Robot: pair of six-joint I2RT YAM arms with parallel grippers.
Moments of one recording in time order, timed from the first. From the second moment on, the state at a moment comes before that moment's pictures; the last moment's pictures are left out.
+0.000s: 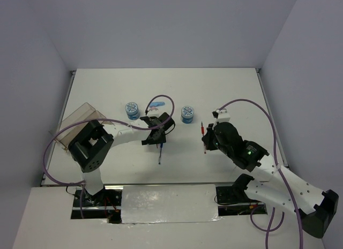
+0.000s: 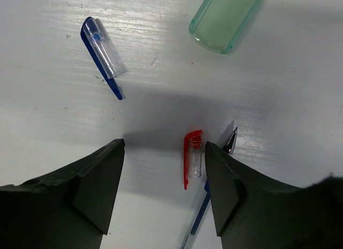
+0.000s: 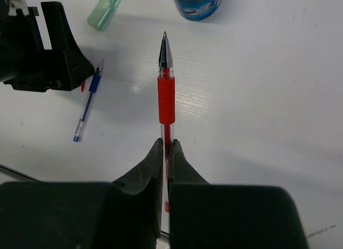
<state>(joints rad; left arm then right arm) -0.80 1.79 1.12 -0.61 -0.44 -0.93 0.76 0.76 0.68 -0.55 0.28 0.51</state>
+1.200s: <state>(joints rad) -0.84 1.68 0.97 -0.42 -0.39 -0.94 0.76 0.74 0.53 -0.37 0.07 0.52</state>
